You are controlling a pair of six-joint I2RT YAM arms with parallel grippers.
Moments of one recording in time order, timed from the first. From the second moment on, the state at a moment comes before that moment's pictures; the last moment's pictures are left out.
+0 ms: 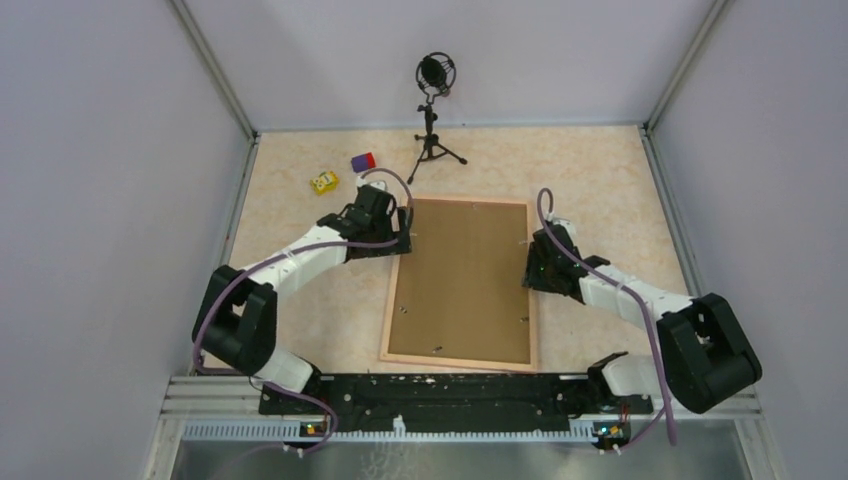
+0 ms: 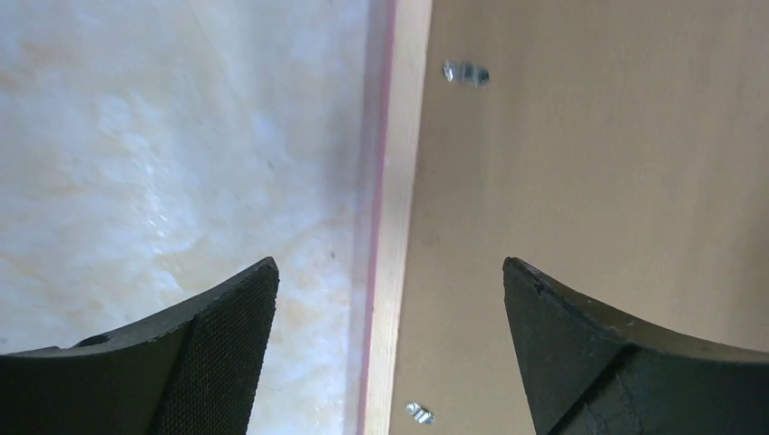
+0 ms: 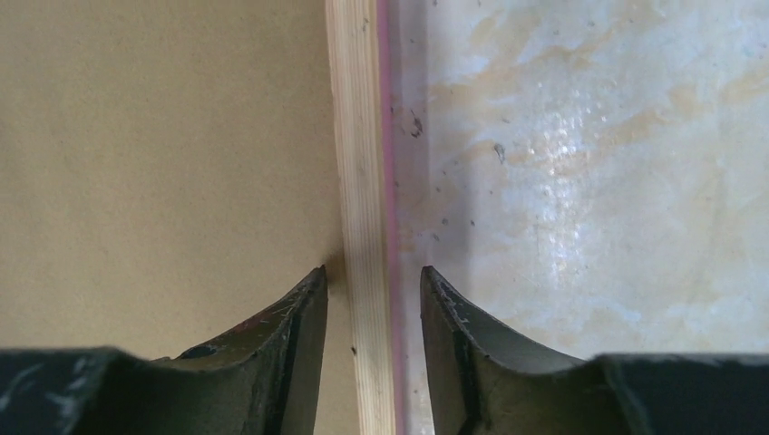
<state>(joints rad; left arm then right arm) -0.53 1.50 0.96 -0.40 -0.11 -0.55 0.45 1.27 0.56 -0.26 0.18 0.57</state>
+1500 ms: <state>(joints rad) -0.44 2.01 1.46 -0.67 -0.16 -0.88 0.42 1.37 0.63 -0.20 0.12 0.50</state>
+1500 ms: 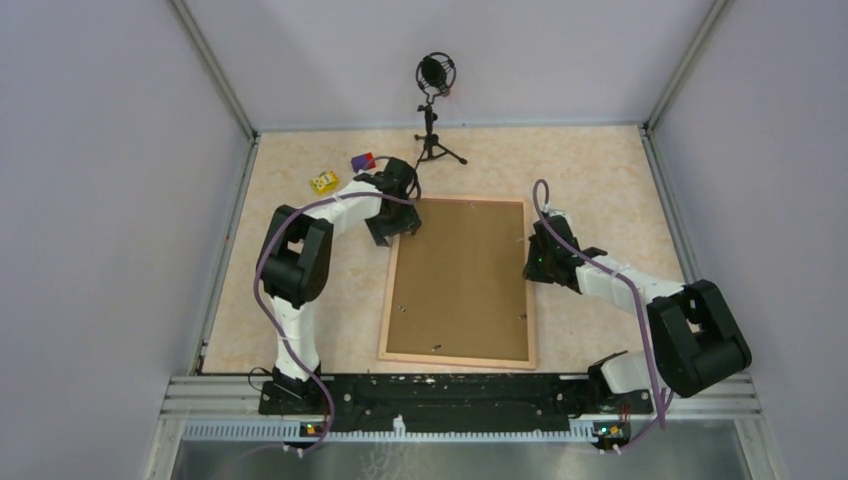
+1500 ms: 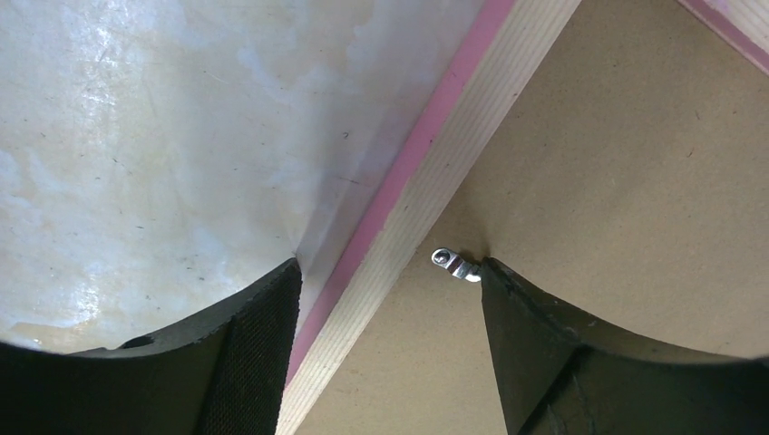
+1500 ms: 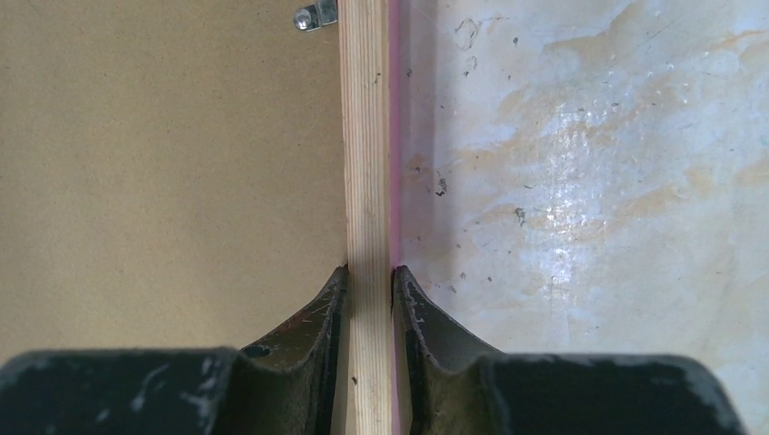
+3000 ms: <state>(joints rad) -0.44 1.76 1.10 -0.38 -0.14 -0.52 0.42 1.37 0.63 -0.19 0.11 0.49</state>
